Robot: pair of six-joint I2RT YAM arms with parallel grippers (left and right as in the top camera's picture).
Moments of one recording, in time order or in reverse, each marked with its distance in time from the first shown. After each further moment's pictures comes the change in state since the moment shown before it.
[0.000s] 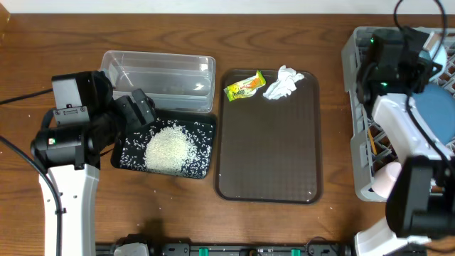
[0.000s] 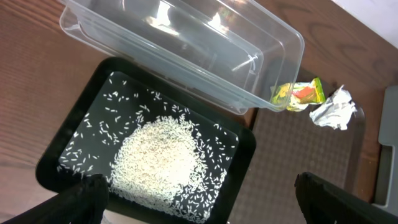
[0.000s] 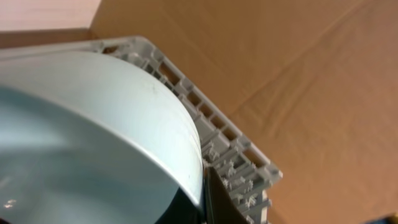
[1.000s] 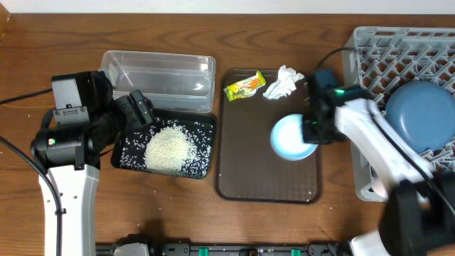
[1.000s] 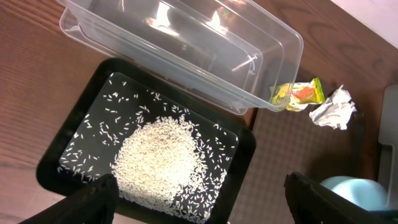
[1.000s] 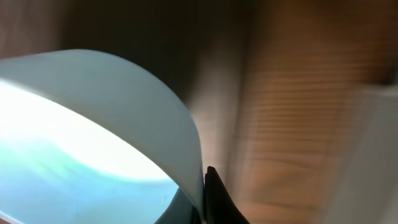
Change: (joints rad) left arm 0.000 -0.002 0.001 0.000 0.000 0.003; right arm 0.287 -0.124 0.005 -1.133 -1.143 0.532
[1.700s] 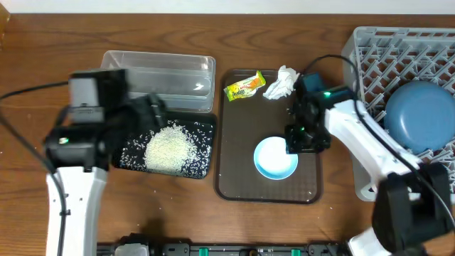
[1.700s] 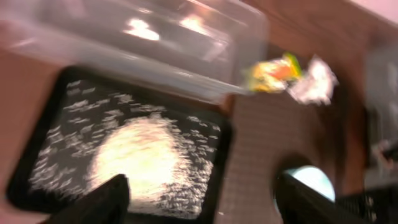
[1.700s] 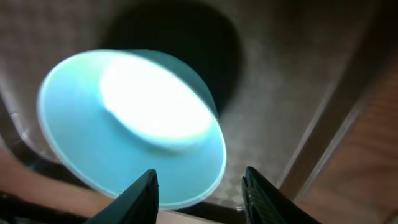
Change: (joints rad) left arm -0.087 -0.004 0.000 0.012 0.010 0.030; right arm 0.081 0.080 0.006 -0.048 -0.288 -0.075
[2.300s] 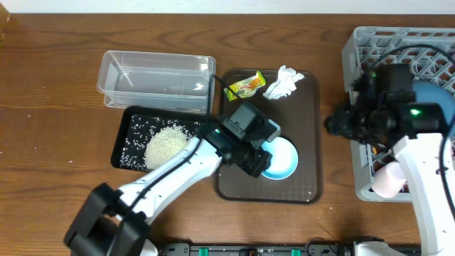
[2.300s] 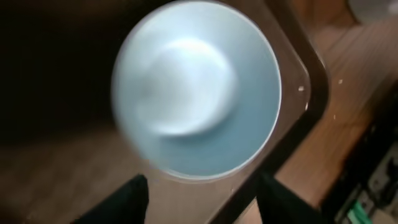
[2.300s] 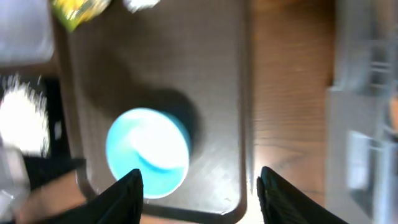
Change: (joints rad) left arm -0.749 0.409 -0.168 0.347 0.114 0.247; right arm -0.254 -0.380 0.032 -0.024 -0.042 -0.003
